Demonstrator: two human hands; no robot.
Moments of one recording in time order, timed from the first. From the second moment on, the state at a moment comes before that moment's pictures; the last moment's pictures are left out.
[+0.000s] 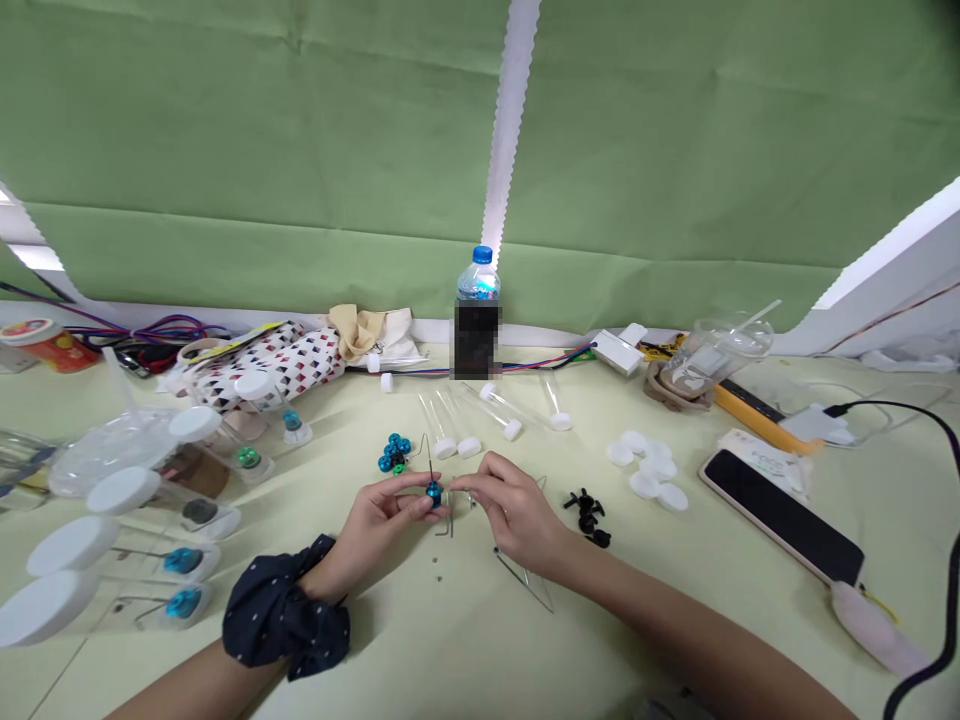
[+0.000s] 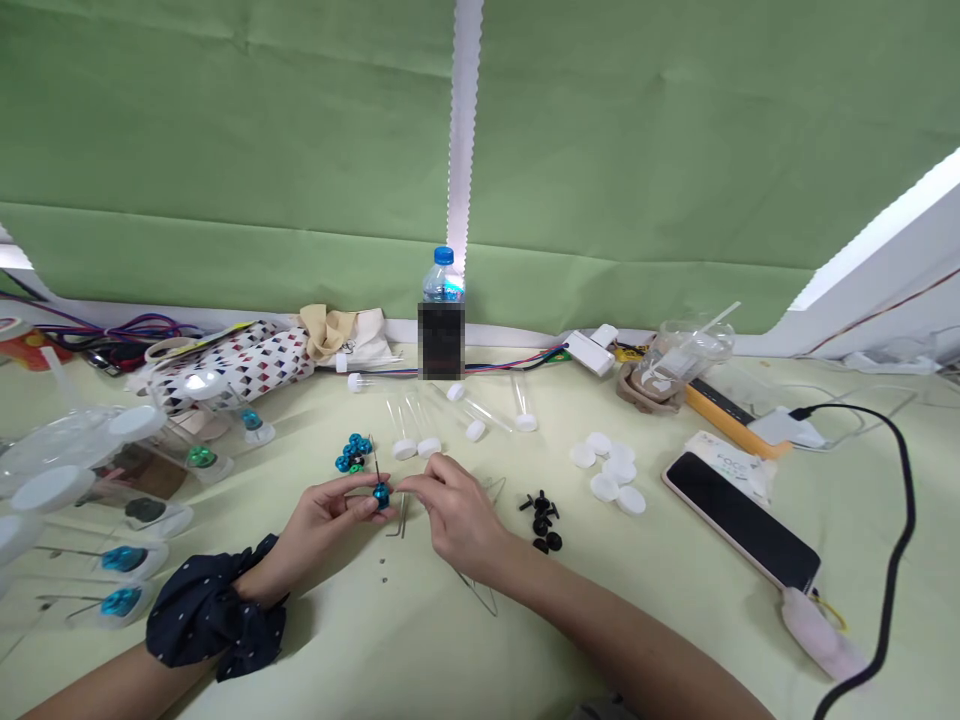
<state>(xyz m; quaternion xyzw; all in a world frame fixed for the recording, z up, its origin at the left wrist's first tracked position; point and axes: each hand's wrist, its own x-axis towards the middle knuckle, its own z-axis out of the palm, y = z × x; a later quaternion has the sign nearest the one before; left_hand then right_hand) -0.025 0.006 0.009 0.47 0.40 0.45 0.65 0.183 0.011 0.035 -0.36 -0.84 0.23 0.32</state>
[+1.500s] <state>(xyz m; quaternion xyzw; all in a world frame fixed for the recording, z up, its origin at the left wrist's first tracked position) -0.020 0.002 0.012 0.47 0.35 0.45 0.68 0.171 0.003 0.026 -0.34 -0.83 0.23 0.37</state>
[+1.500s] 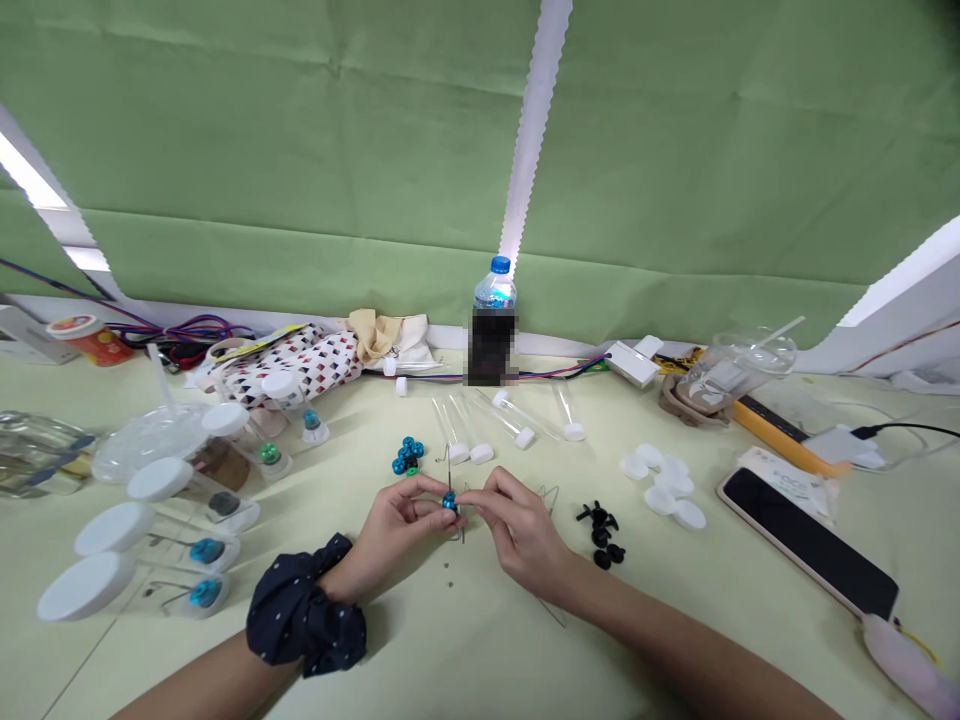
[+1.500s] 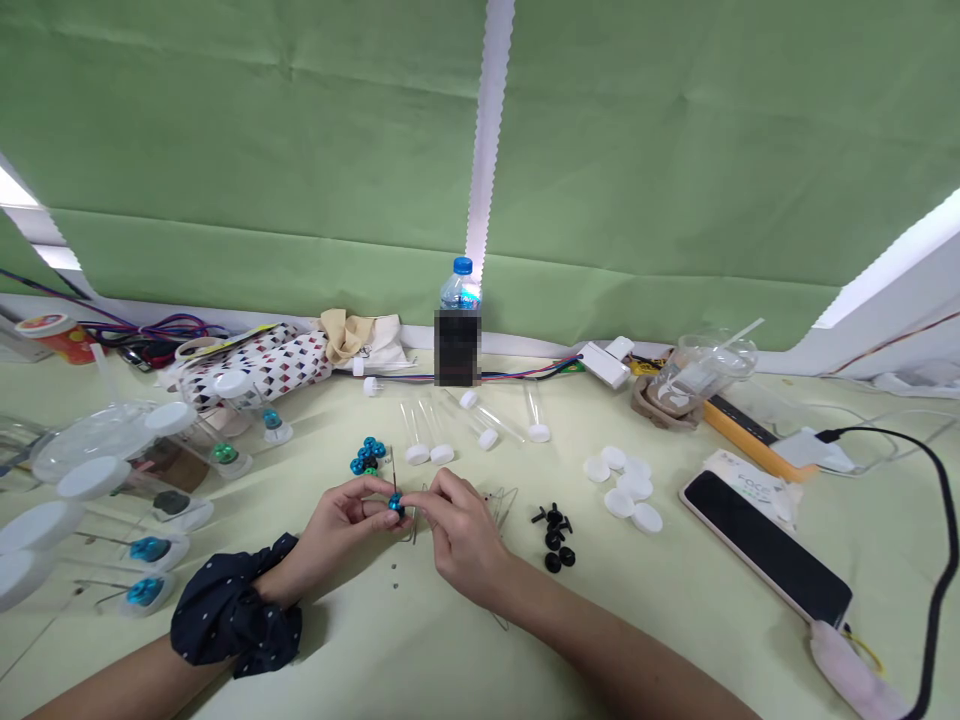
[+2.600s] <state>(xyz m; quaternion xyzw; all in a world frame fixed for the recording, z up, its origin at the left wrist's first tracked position) -0.015 0.000 0.014 0.46 0.38 0.49 0.64 0.172 0.005 0.023 -0.37 -0.84 0.17 0.36</state>
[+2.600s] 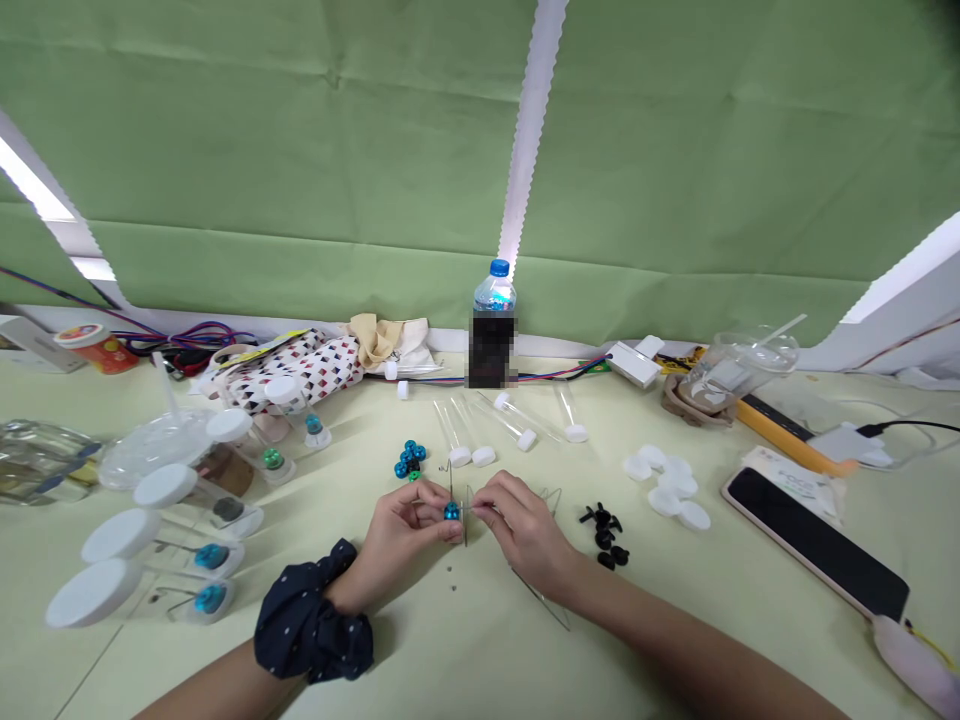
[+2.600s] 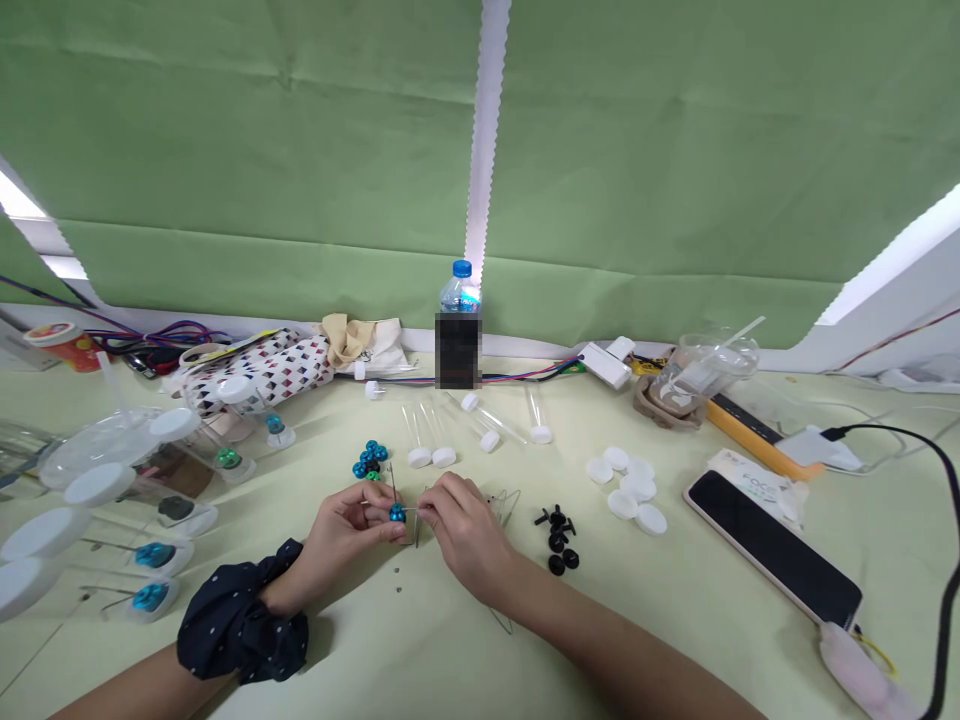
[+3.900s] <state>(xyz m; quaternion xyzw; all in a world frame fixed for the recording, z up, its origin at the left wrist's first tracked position) -0.013 -0.003 0.013 0.49 0.40 0.49 0.60 0.161 0.001 0.016 -0.42 -0.83 0.03 0.35</state>
